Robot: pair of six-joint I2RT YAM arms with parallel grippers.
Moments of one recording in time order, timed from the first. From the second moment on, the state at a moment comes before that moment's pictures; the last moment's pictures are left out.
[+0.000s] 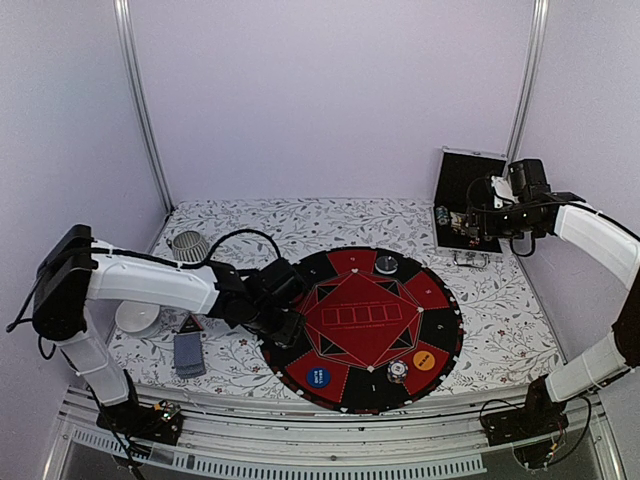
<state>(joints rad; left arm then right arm) -1.01 1.71 1.02 -0.44 -0.26 -0.54 0.14 1.39 1.16 -0.52 -0.06 0.12</state>
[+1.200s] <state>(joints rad) -0.36 0.97 0.76 -0.06 -0.26 -0.12 0.14 1.09 0.94 -0.61 -0.39 0.39</state>
